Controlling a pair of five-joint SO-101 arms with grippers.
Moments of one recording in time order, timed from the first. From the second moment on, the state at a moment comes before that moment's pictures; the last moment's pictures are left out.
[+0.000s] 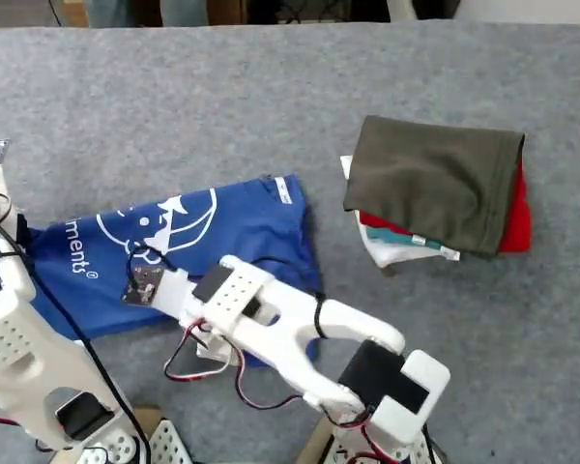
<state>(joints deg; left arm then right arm) -43.4 29.8 -1.4 64.7 -32.9 -53.5 5.9 34.0 61.8 19.7</state>
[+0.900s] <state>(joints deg) -43.4 29.8 -1.4 64.7 -32.9 -52.5 -6.9 43.4 71.0 43.6</state>
